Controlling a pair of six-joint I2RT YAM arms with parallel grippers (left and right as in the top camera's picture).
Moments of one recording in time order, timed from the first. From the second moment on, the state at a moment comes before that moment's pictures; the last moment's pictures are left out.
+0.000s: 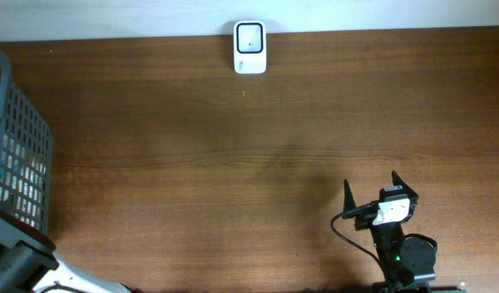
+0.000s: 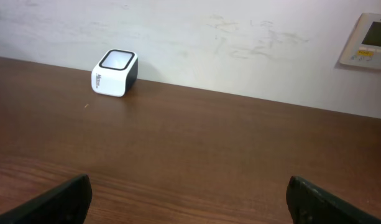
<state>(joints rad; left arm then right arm) 0.87 2.03 1.67 -0.75 -0.04 0.43 0.07 0.02 0.01 -0.08 -0.03 -0.12</state>
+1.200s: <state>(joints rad) 0.82 1.66 1.76 -0.74 0.30 0.19 0.07 0.02 0.01 -0.08 -0.03 -0.12</state>
